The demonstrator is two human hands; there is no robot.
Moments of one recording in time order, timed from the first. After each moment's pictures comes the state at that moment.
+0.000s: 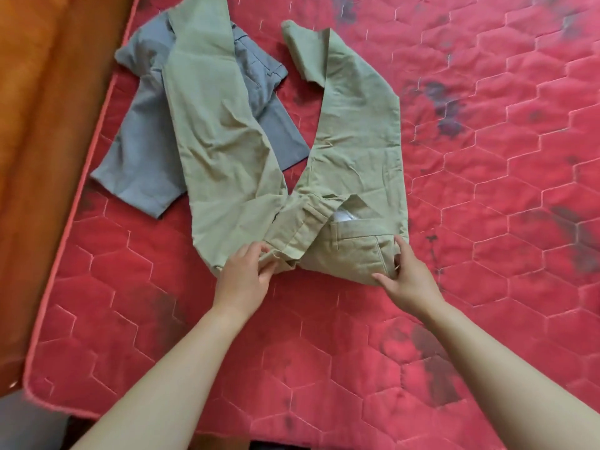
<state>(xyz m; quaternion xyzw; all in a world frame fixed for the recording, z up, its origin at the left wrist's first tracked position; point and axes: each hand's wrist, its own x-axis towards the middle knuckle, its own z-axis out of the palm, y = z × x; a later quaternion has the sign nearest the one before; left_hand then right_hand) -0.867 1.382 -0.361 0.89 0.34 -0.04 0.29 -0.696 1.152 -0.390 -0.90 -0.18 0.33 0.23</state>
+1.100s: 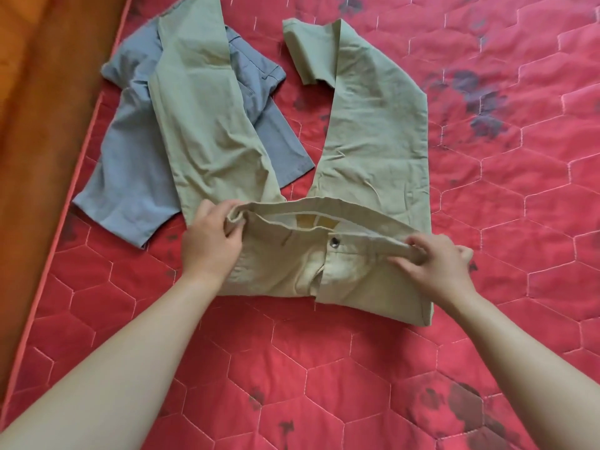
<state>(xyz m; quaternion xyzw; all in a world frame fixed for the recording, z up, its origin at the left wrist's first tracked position) -0.783 1.464 -0.404 0.90 0.39 0.10 0.18 -0.609 1.184 -0.470 -0.93 -0.23 0.18 0.23</state>
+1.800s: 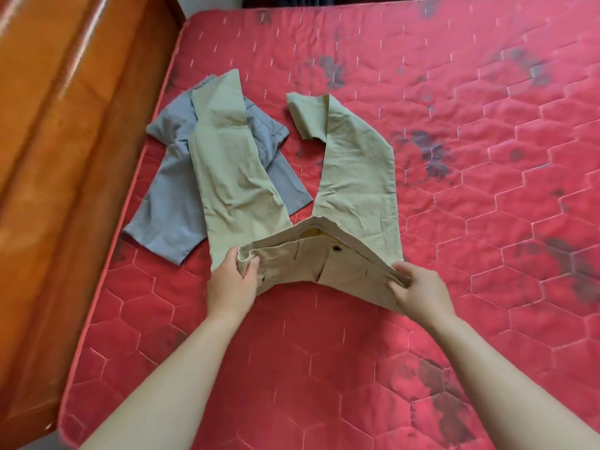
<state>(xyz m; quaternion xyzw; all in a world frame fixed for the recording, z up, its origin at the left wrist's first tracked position) -0.826 1.411 -0.295 0.83 0.47 0.07 0.30 -0.659 1.163 -0.336 -0.92 -0.16 0.24 0.26</state>
